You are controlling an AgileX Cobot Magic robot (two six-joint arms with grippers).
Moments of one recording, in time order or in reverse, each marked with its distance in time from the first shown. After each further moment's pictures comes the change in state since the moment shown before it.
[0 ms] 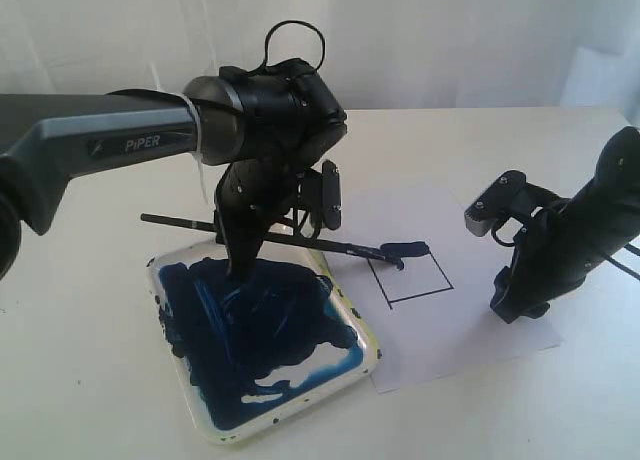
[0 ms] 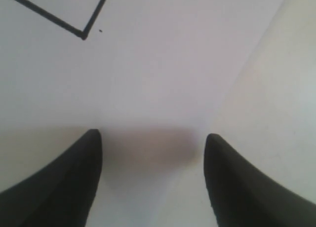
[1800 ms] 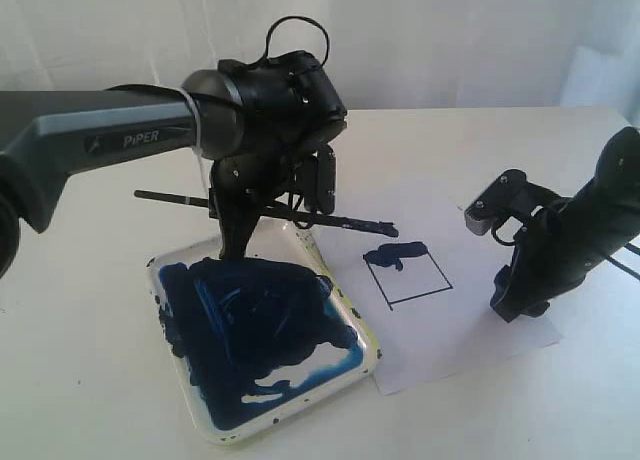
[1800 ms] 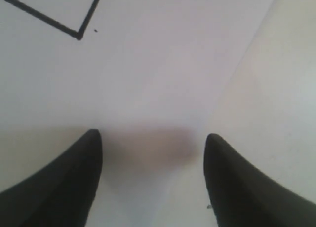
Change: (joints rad) left arm 0.000 -0.002 -0.024 0.112 0.000 -0.028; right arm 0.000 0.002 0.000 0.000 -0.010 0.000
